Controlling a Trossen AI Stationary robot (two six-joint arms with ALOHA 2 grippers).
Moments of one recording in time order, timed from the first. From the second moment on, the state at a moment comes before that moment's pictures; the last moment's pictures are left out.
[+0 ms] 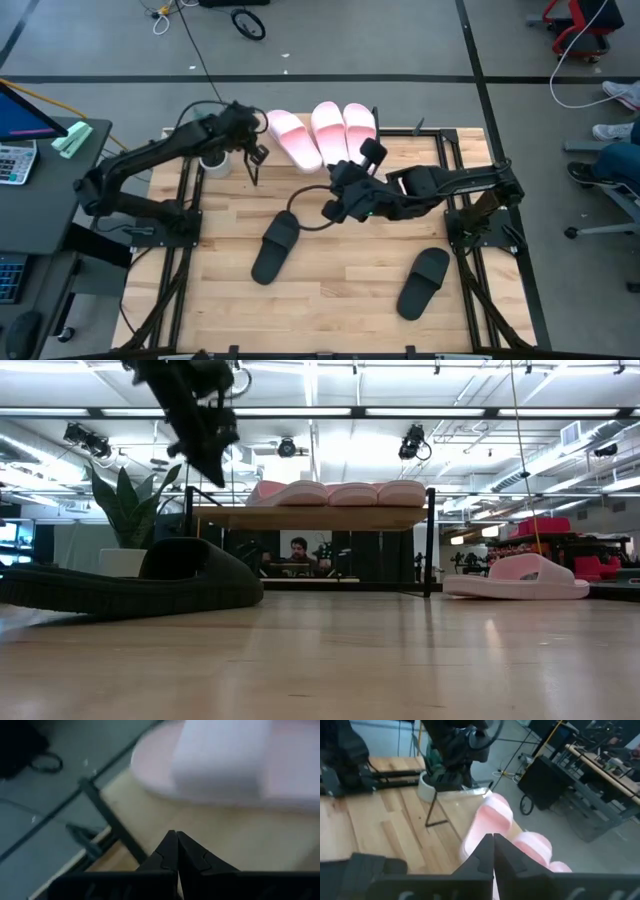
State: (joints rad) left arm 0.59 1.26 1.06 -0.64 -0.32 -0.05; right arm 0.23 1.74 1.99 -0.95 0.89 0.22
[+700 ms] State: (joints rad) left arm 0.73 1.47 1.06 -0.38 -0.09 0.05; right arm 0.12 1.79 1.99 -1.10 0.90 0.34
